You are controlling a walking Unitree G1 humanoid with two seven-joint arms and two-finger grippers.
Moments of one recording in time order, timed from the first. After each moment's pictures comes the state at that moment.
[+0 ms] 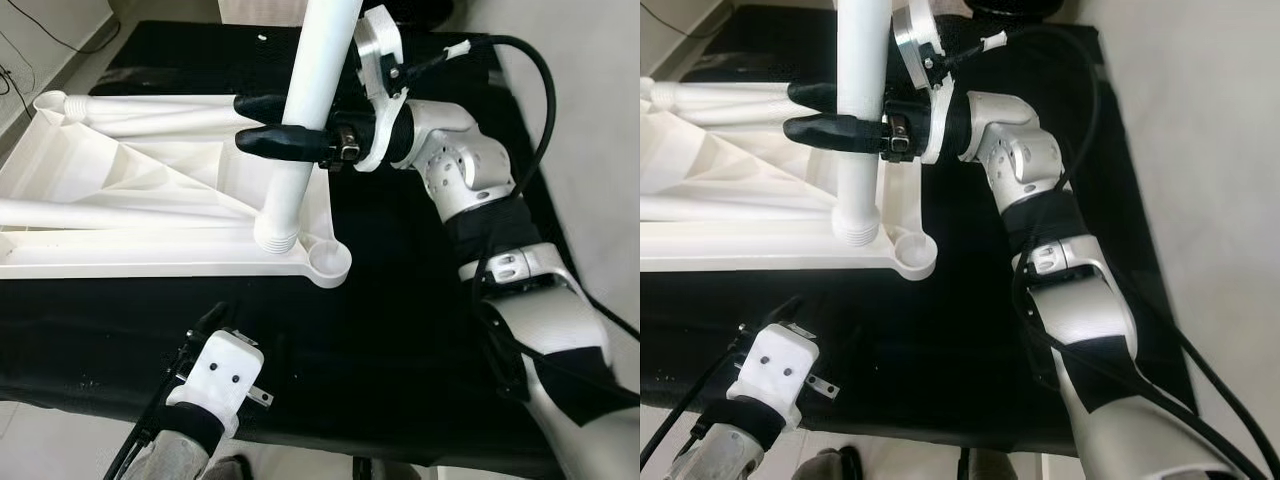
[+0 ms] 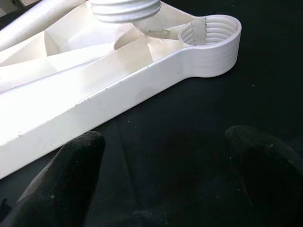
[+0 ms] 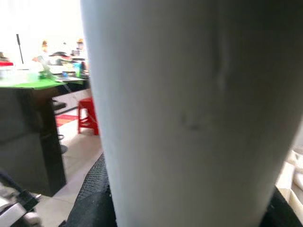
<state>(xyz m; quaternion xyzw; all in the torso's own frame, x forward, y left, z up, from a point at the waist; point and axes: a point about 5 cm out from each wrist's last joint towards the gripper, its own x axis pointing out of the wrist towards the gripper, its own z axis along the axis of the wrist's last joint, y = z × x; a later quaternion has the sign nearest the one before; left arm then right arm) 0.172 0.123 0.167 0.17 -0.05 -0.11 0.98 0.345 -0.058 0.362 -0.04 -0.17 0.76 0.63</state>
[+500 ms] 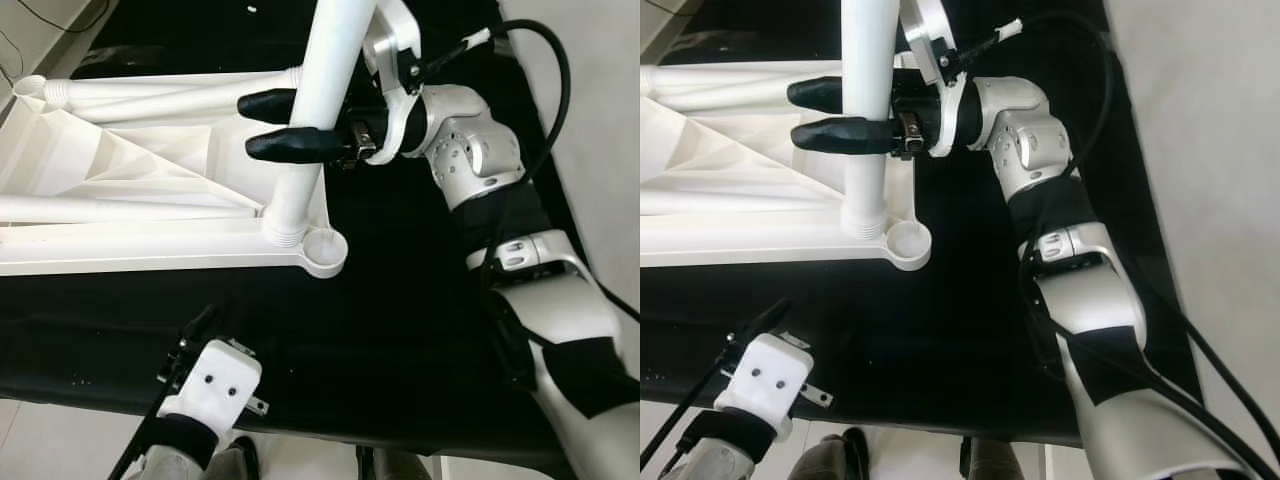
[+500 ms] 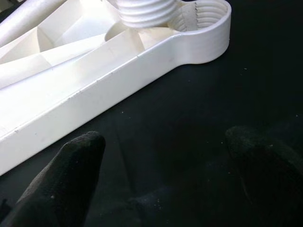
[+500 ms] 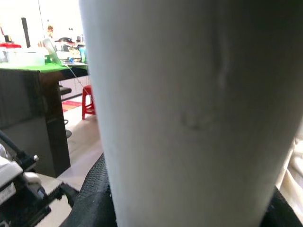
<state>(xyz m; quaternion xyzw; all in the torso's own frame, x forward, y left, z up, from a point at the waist) 0.160 0.124 0.172 0.20 -0.05 -0.10 0.97 0.348 -0.066 0.361 -0.10 -0.17 0.76 0.62</state>
